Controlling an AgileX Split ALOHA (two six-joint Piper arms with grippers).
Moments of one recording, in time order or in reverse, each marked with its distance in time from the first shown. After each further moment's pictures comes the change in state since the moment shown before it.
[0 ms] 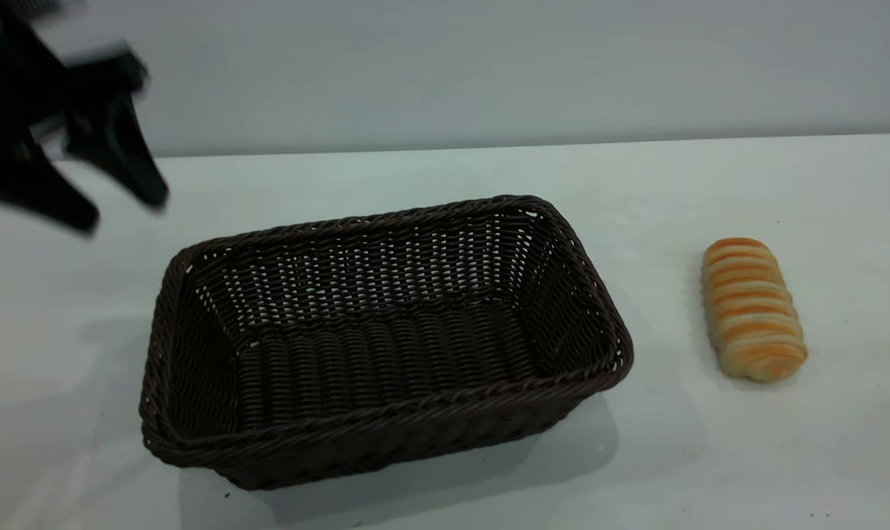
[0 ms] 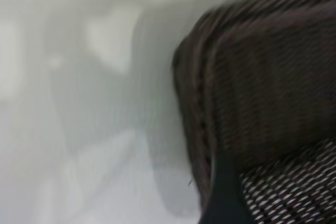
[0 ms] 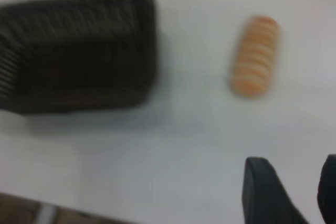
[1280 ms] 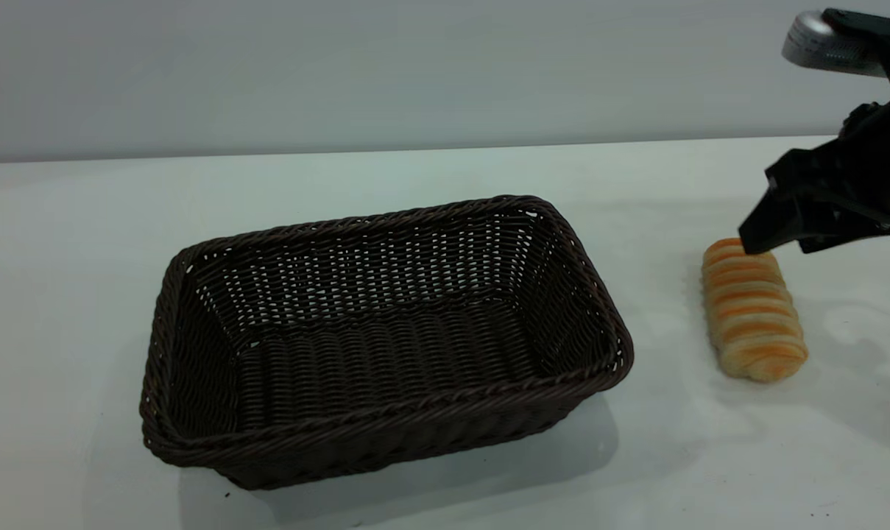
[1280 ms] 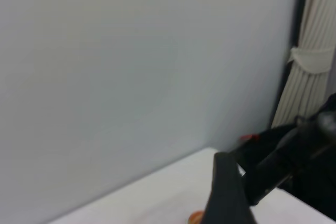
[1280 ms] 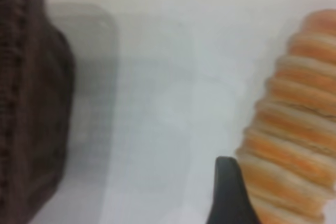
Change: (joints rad) left arm 0.000 -1.329 0.002 -0.355 0.214 0.347; right arm 0.000 1.732 -0.369 0.937 -0.696 -1.182
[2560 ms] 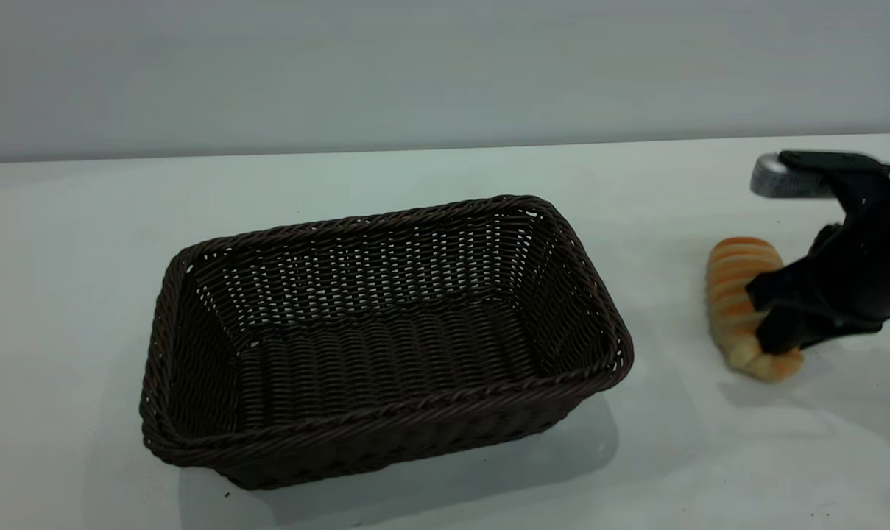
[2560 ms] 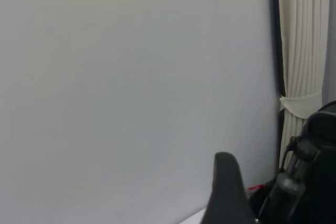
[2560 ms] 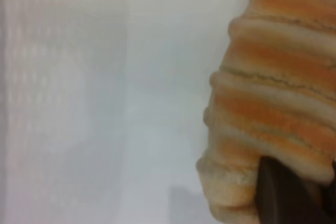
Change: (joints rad) left arm 0.000 -0.203 -0.001 -0.005 -0.012 0.001; right arm 0.000 0.243 -0.067 0.024 -0.084 -0.054
